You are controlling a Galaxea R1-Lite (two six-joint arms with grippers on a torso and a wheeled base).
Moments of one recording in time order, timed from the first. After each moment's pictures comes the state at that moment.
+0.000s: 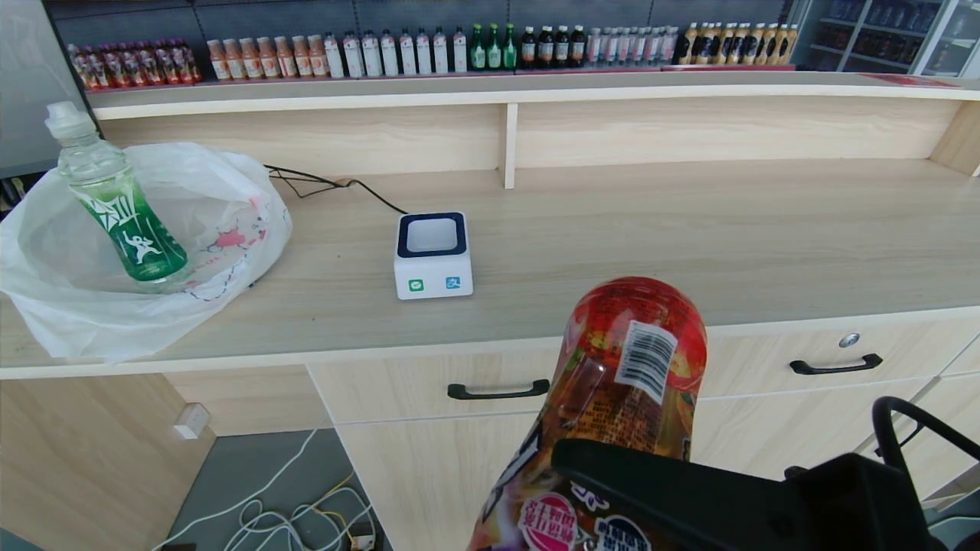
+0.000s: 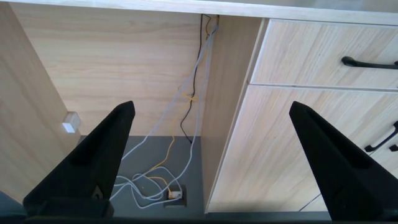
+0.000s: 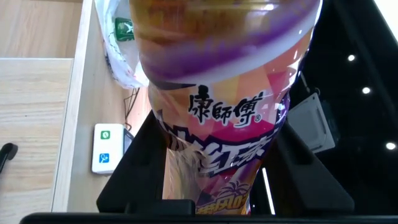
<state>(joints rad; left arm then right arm) 0.00 0.00 0.00 0.00 0.00 0.00 1.15 1.48 -0.37 -1.38 0.08 -1.79</state>
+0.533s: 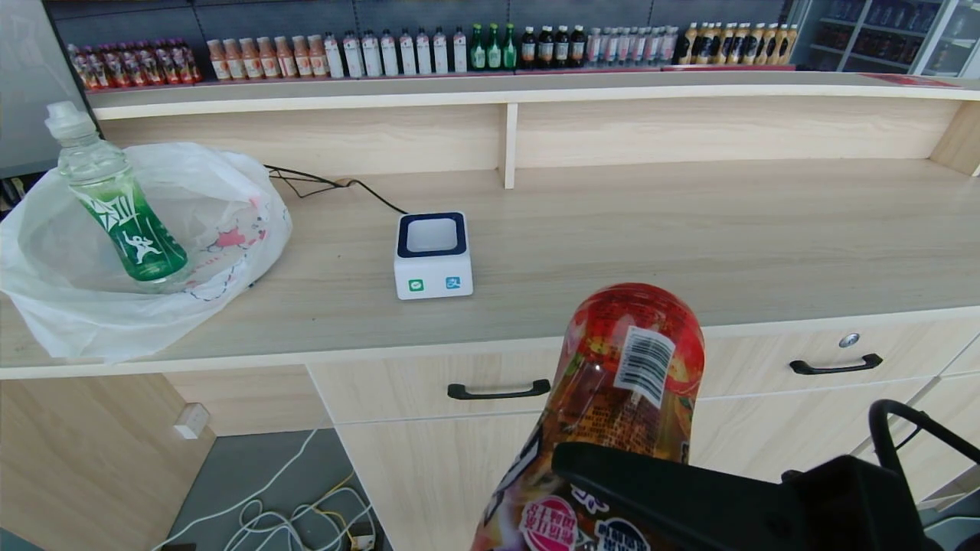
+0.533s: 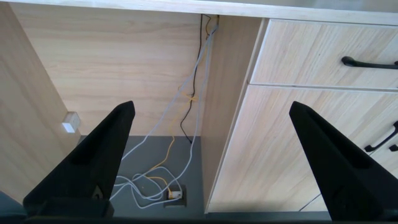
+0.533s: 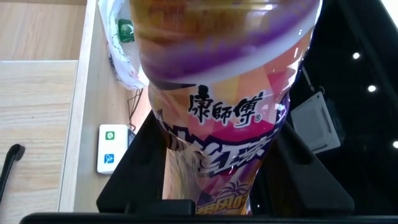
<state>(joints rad) 0.00 0.00 0.00 0.00 0.00 0.00 1.15 1.48 -0.36 -1.38 0.08 -1.77</state>
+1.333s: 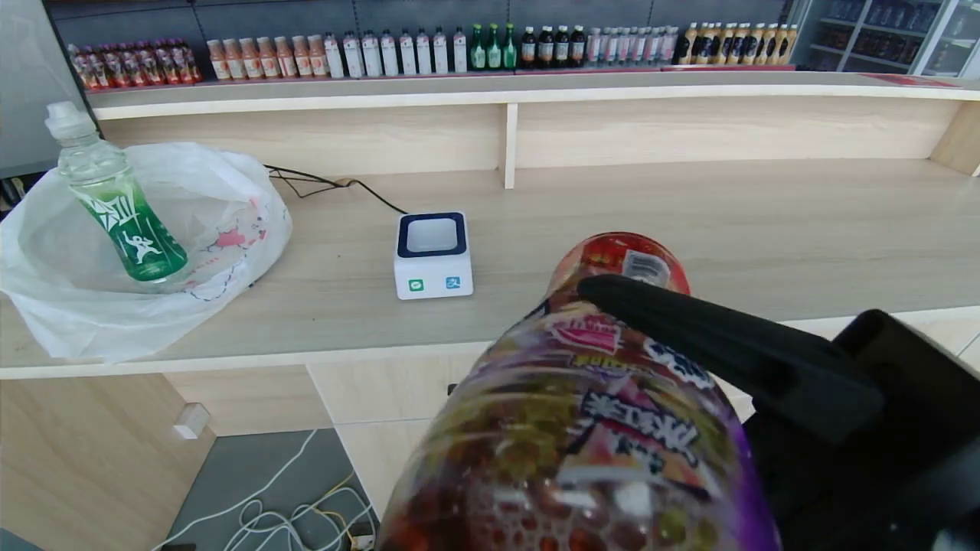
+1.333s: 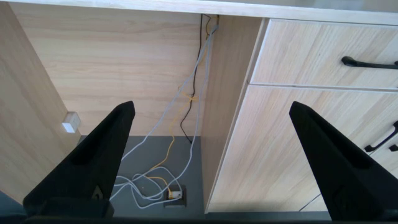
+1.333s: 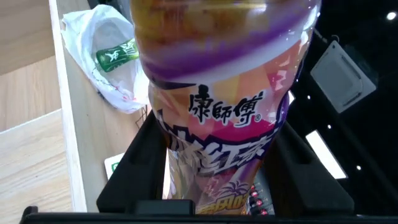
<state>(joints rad) 0.00 0.00 0.00 0.00 0.00 0.00 1.14 1.47 -0.52 -1.37 0.04 -1.40</state>
